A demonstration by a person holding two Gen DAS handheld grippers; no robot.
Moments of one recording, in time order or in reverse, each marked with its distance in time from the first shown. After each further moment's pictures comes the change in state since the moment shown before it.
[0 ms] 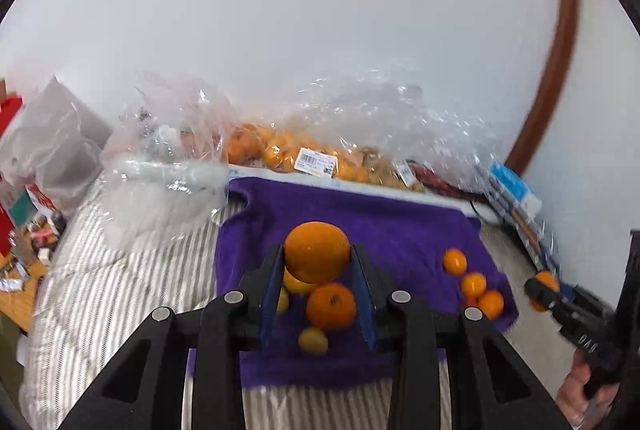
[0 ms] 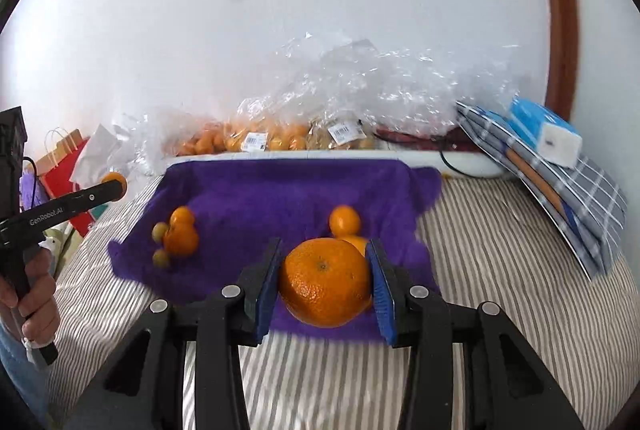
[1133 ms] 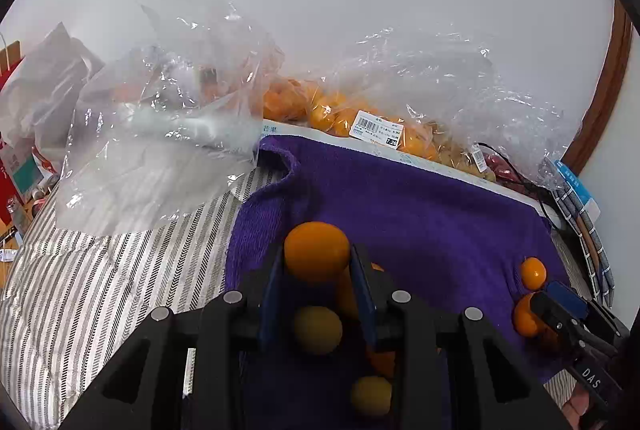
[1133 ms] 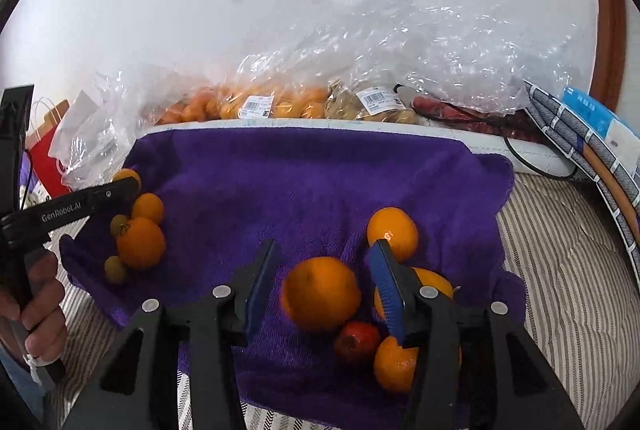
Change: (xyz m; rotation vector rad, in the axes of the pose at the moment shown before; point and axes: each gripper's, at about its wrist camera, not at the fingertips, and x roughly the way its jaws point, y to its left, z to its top) left arm 0.078 0.027 -0.018 -0.059 0.062 0.132; right arm 0.096 0.017 -0.005 -0.048 0.062 0.017
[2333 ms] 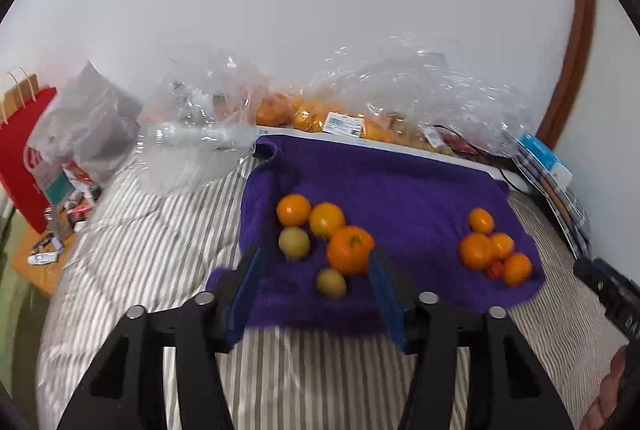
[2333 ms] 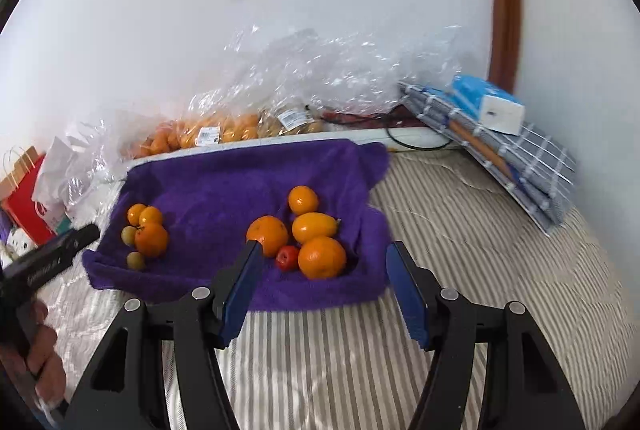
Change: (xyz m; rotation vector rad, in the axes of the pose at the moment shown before) left arm -0.111 -0.034 -0.032 0.099 -0.002 0.045; right arm -0.133 -0.012 -0.021 0.171 -0.019 -0.206
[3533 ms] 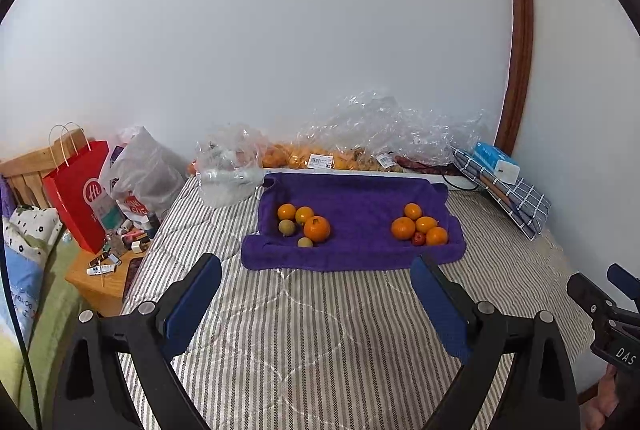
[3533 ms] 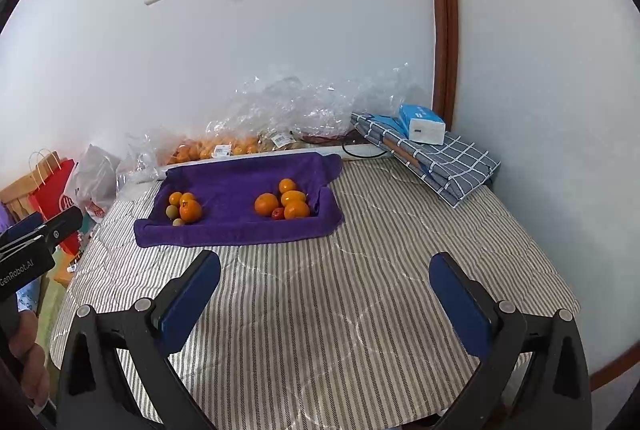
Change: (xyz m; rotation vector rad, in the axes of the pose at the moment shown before) left arm -0.182 -0.052 -0.046 0.081 -0.152 0.059; right arm -0.182 -0.027 -0.057 -0.003 -0.097 -0.041
